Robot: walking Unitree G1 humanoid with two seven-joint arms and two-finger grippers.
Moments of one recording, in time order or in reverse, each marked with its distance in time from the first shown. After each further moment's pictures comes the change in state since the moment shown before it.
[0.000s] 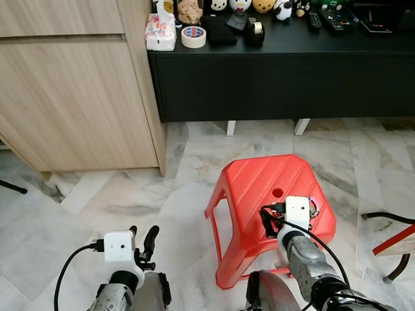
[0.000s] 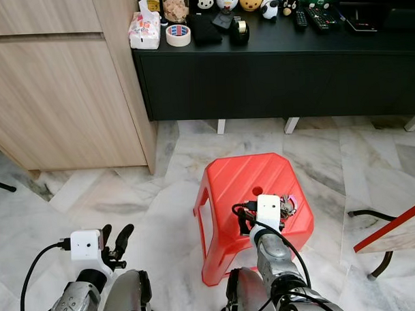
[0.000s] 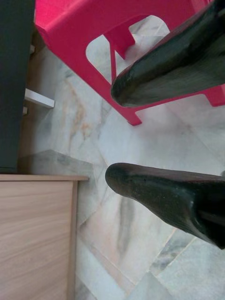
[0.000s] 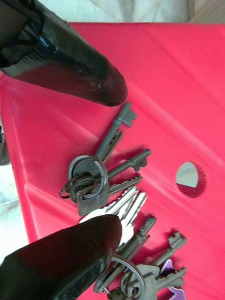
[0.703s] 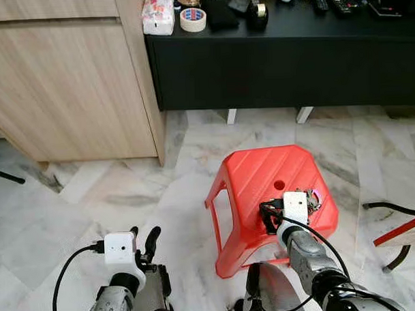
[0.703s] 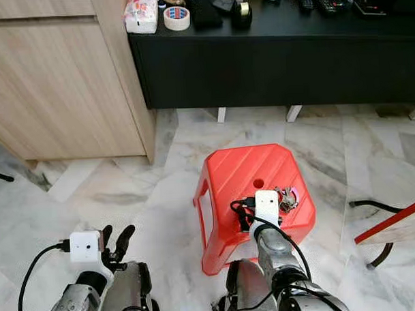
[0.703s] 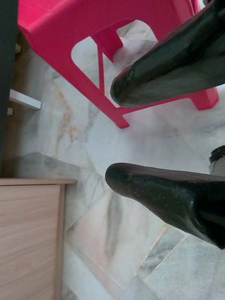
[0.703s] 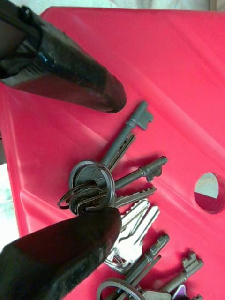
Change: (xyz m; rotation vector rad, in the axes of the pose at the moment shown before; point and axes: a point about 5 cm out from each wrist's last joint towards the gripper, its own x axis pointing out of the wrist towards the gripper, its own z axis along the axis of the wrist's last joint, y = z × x) left arm -0.006 -0.006 0.007 -0.002 0.002 -0.012; right arm 0.003 0.002 0.011 -0.029 -0.009 0.027
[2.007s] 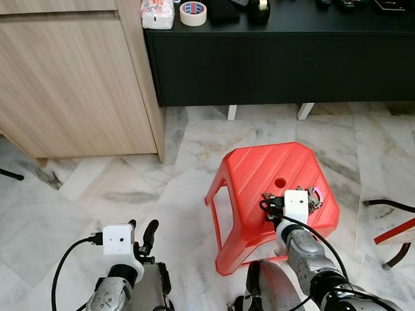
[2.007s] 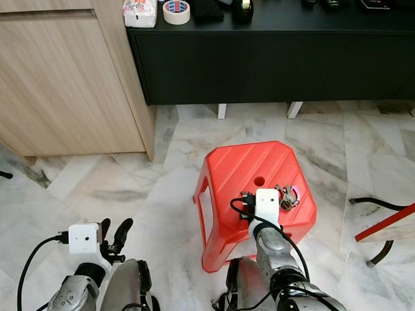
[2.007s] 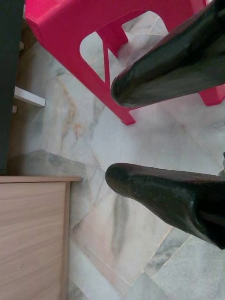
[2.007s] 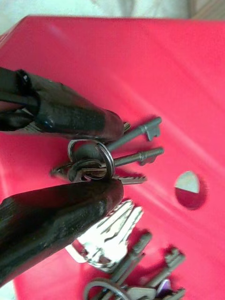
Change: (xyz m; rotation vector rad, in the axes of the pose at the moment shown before) left arm 0.013 0.004 0.010 0.010 -0.022 0.004; right arm 0.000 0.005 0.008 0.039 -0.079 -0.016
